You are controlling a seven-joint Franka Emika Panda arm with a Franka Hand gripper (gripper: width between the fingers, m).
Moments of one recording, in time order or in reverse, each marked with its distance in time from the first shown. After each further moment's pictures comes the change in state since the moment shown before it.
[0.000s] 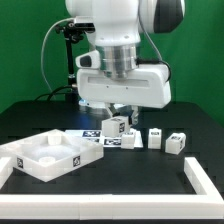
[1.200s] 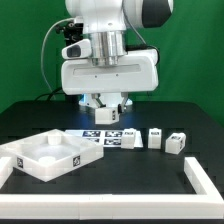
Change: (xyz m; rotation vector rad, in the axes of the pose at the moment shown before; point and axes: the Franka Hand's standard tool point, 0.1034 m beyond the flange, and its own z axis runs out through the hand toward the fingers) arm 0.009 0.021 -0.023 0.048 0.087 -0.300
